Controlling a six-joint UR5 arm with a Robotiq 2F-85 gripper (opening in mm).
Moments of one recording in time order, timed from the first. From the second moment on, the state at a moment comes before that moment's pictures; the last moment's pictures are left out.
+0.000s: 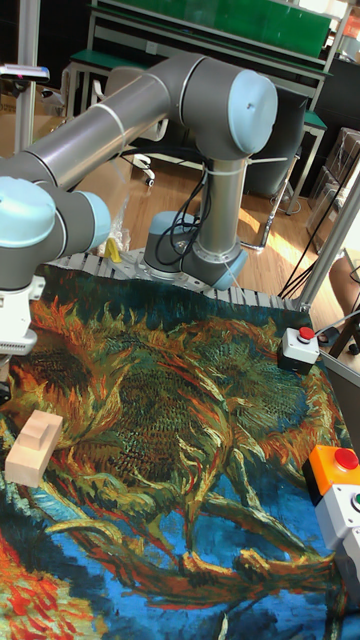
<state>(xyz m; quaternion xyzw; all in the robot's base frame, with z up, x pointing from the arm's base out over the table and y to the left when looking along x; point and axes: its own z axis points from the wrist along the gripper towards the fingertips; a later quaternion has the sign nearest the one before) 0.628 -0.306 0.026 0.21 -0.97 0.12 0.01</state>
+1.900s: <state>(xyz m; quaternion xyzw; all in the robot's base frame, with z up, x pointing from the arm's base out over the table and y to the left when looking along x) 0.640 -0.253 0.044 0.21 -0.97 0.07 -0.03</state>
